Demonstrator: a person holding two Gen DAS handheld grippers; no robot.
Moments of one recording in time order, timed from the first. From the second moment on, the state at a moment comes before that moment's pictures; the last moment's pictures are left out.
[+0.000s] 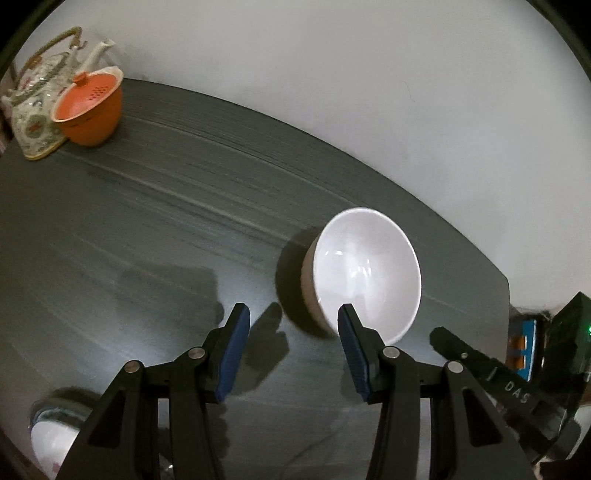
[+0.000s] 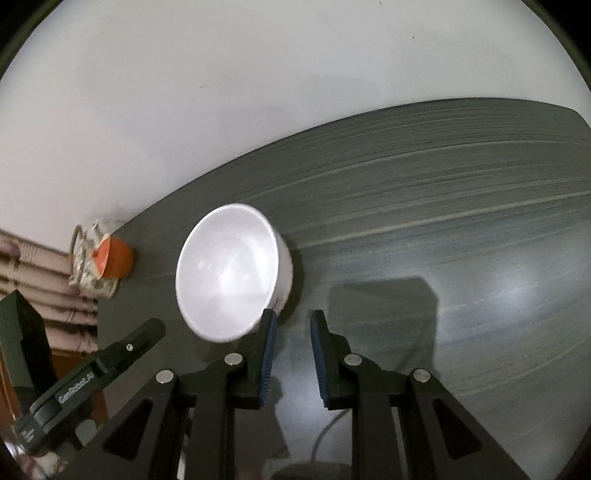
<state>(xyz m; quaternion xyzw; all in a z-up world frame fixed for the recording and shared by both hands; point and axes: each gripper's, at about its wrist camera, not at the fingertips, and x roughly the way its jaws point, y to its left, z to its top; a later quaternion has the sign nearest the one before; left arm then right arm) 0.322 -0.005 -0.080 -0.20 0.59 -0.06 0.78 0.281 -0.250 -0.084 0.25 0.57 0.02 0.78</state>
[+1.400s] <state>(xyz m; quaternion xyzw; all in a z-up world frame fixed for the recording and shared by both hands) 0.235 -0.030 -0.007 -0.11 0.56 -0.07 0.82 0.202 -0.210 -0.013 0.22 0.54 0.05 0.81</state>
